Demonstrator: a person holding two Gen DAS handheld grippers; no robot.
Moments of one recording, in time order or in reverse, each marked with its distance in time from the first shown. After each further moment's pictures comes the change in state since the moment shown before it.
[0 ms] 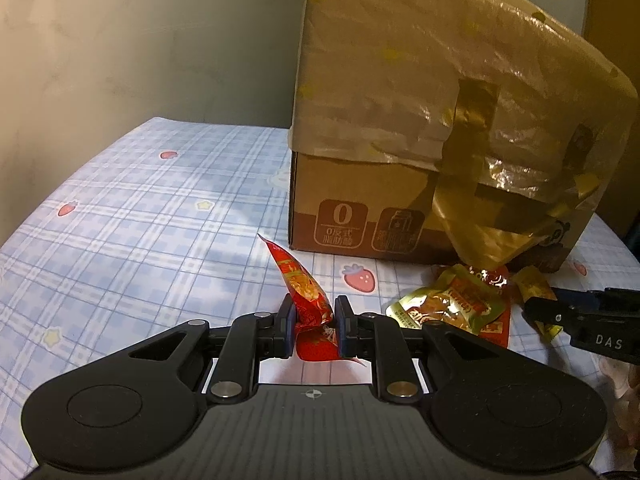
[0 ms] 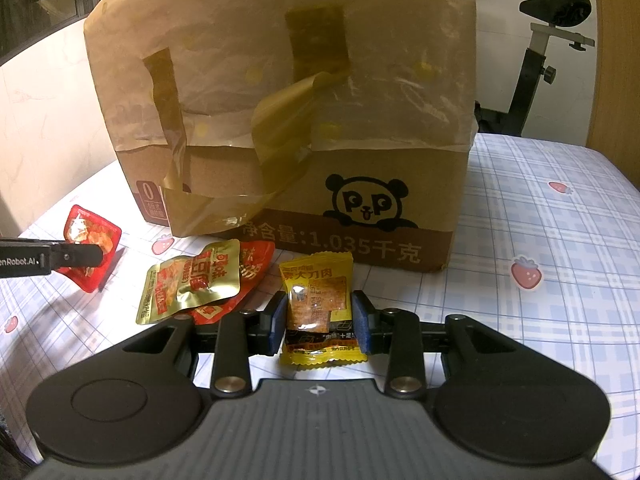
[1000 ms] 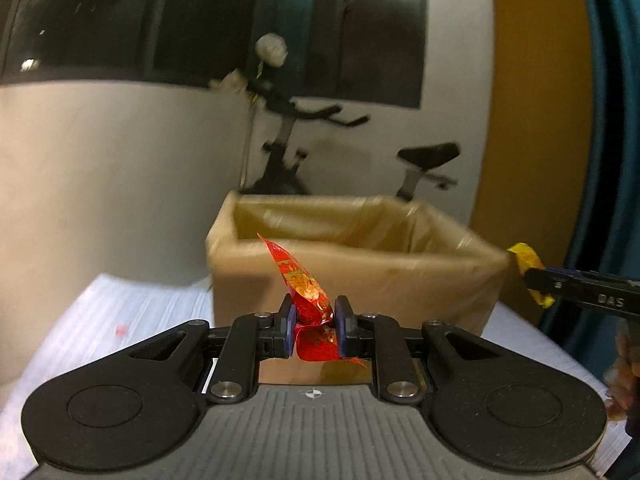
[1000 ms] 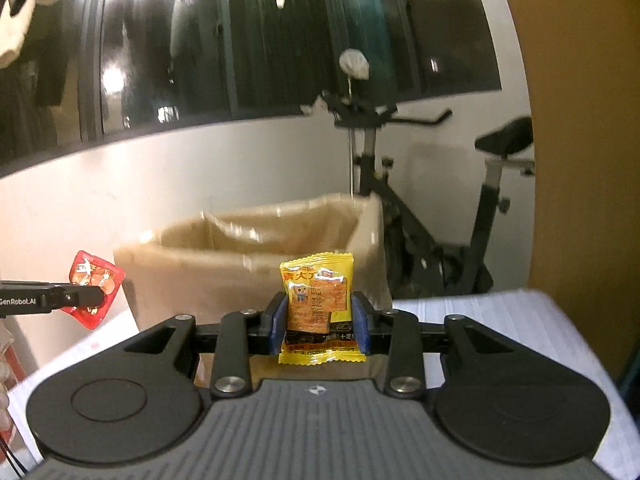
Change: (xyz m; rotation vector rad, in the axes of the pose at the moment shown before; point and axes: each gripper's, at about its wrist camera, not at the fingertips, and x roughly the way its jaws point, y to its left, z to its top) left arm -0.106 -0.036 0.104 0.125 -0.332 -0.198; right arm -0.149 -0.022 0.096 0.032 -0.414 -0.027
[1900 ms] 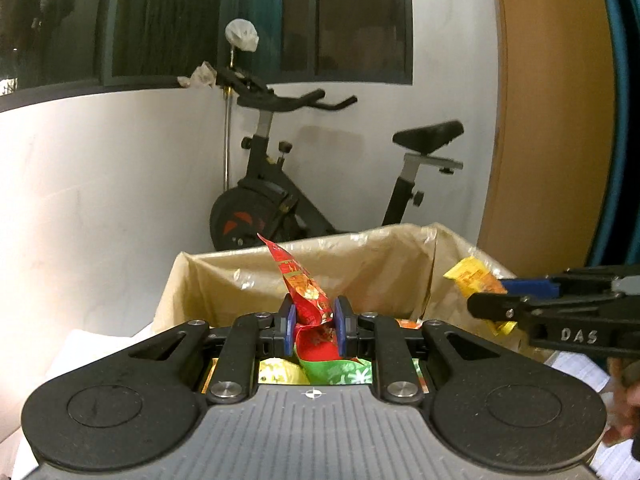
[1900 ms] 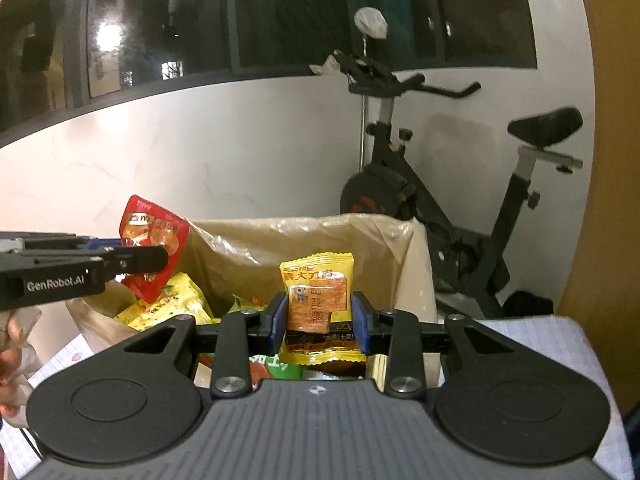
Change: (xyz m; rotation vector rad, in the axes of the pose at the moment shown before) left arm 0.111 -0.009 0.061 0.097 0.090 0.001; right arm 0.124 0.009 0.052 -0.023 0.182 -0.004
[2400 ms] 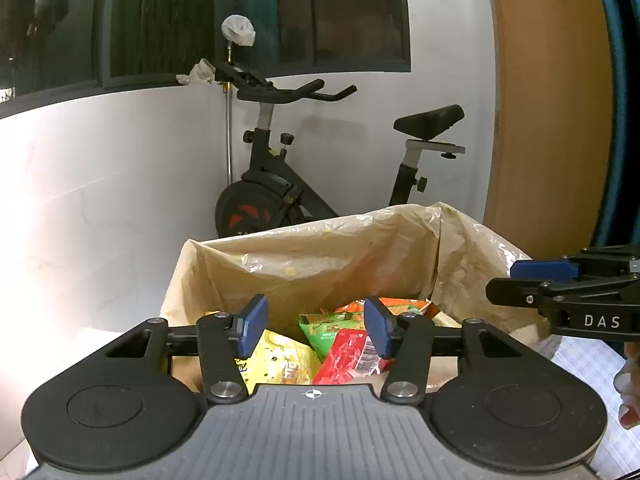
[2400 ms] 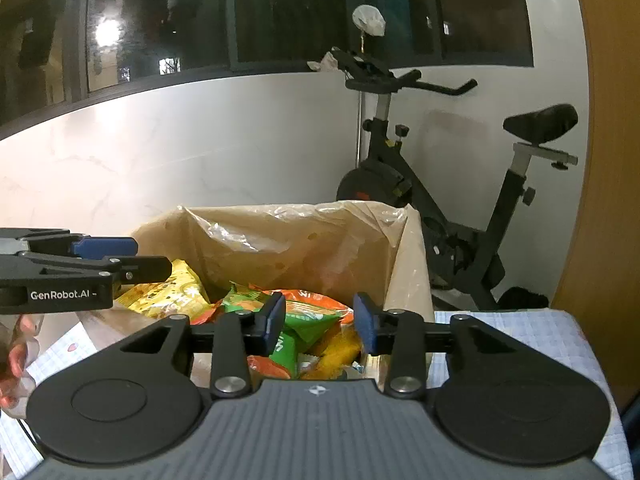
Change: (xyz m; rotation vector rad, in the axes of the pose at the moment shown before) left arm -0.008 0.004 -0.008 0.035 0.016 0.018; right arm -0.013 0.006 -0.011 -0.027 -0.016 -0.014
